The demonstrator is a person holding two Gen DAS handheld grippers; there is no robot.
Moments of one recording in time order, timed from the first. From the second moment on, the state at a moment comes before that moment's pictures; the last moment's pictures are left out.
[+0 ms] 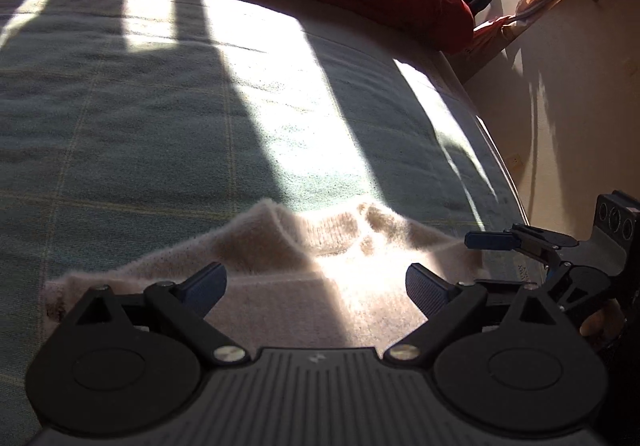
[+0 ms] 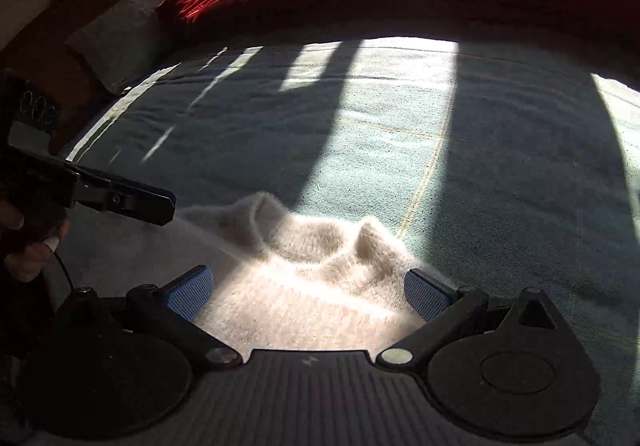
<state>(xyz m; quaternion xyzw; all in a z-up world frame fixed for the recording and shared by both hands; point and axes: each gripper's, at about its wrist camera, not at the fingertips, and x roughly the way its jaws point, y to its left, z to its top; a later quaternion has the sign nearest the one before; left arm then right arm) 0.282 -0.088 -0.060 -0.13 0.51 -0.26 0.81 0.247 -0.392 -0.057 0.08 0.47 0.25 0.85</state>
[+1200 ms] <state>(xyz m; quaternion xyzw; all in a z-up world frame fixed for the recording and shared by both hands) 0.080 -0.066 -0.100 -0.06 0.54 -0.16 0.82 0.065 -0.420 -0.089 0.22 0.48 0.10 0.84</state>
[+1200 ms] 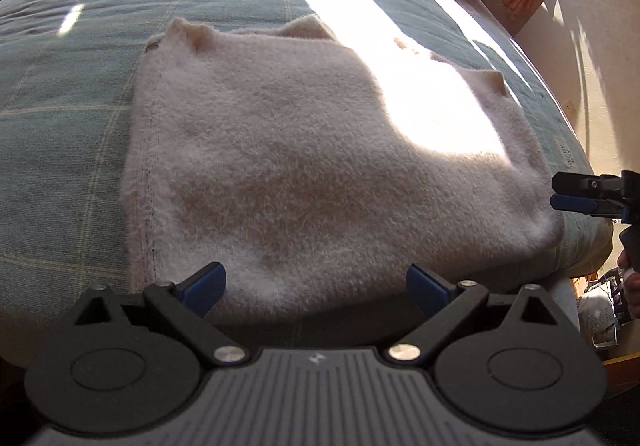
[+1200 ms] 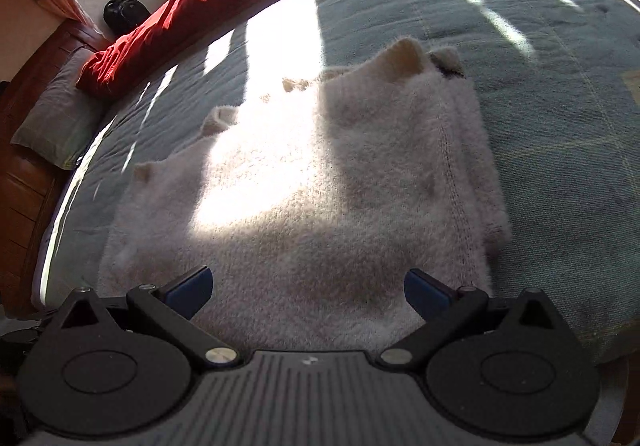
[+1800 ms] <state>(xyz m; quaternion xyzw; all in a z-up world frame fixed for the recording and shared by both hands) 0.151 -0.062 -0.068 -0.08 0.48 -0.15 0.86 0.077 -0.420 -0.087 0.20 0.48 0.10 0.85</state>
